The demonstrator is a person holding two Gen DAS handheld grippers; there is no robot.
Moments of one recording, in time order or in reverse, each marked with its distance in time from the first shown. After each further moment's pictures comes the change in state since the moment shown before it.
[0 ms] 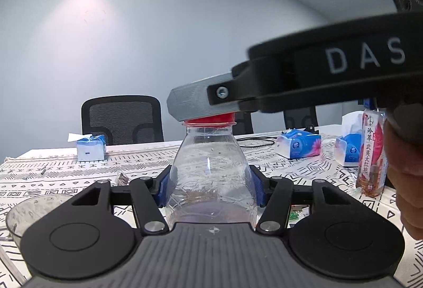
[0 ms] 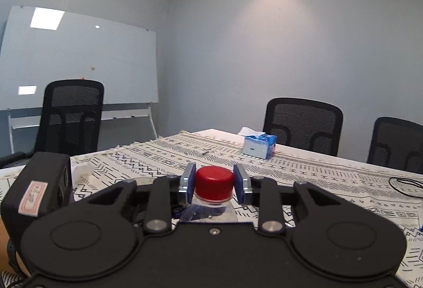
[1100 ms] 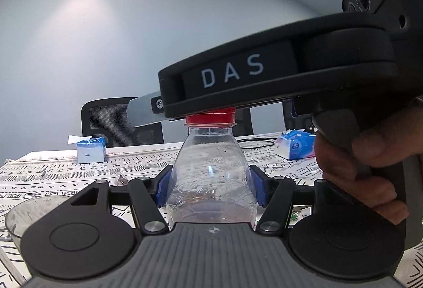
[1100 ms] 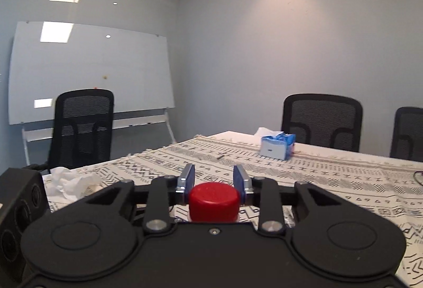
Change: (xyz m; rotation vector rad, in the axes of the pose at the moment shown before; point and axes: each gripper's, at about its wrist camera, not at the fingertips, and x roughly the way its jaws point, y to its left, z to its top) left arm -0.006 -0.008 -0.003 0.015 -0.009 0.009; right arm 0.038 -0.014 0.009 0.057 -0.014 0.039
